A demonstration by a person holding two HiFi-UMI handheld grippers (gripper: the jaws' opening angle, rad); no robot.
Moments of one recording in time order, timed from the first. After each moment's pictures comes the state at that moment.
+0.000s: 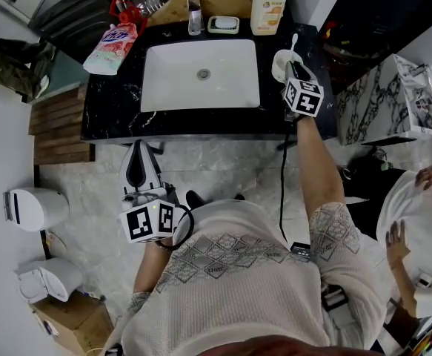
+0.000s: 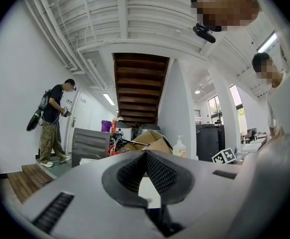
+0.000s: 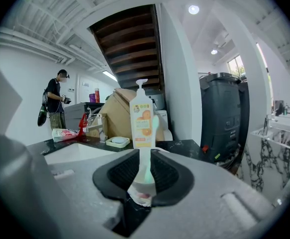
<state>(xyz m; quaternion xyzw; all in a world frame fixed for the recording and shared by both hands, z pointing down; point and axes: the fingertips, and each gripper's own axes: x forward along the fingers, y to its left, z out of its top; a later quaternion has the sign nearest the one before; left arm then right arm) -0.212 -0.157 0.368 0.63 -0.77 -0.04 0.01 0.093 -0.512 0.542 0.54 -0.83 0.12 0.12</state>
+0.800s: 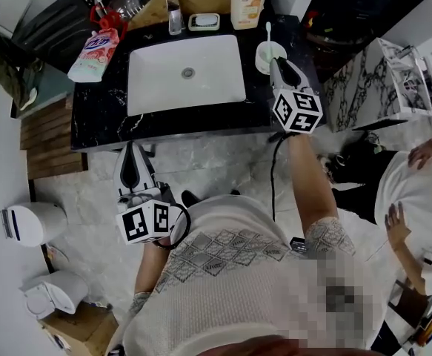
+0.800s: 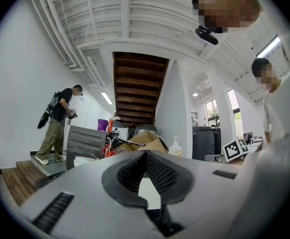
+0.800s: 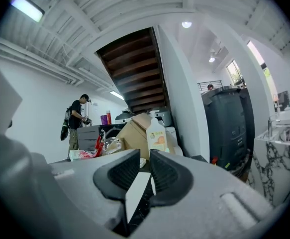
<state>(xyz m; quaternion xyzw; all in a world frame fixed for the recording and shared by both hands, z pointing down) -0.204 -0.164 0.370 0.65 -0.76 -0.06 0.02 0.083 -0.435 0.454 0.51 -0.85 0.09 0.02</state>
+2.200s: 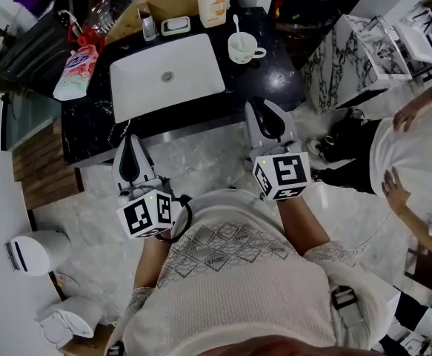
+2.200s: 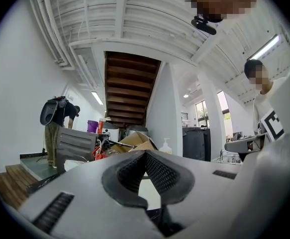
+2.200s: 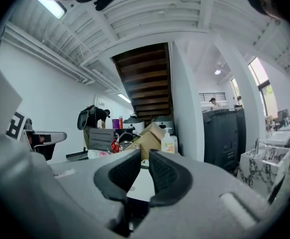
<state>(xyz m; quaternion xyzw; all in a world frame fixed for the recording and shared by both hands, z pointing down) -0.179 -0.160 0.354 0.69 -0.72 -0.05 0.01 0.069 -0.227 0.366 0.51 -0.86 0.03 0.03</state>
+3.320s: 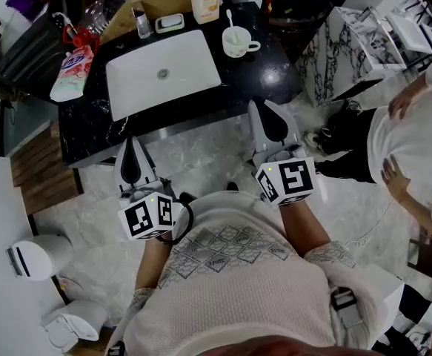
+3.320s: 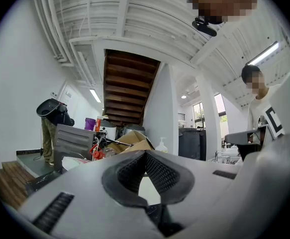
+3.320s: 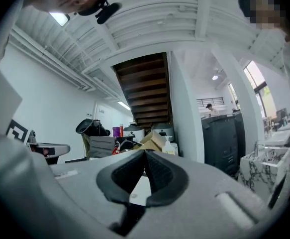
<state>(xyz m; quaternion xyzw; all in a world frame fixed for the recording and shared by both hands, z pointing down) -0.173 -0.141 0.359 0.70 -0.71 -0.06 0.02 0.073 -0.192 0.339 0.52 -0.85 0.01 -0.02</state>
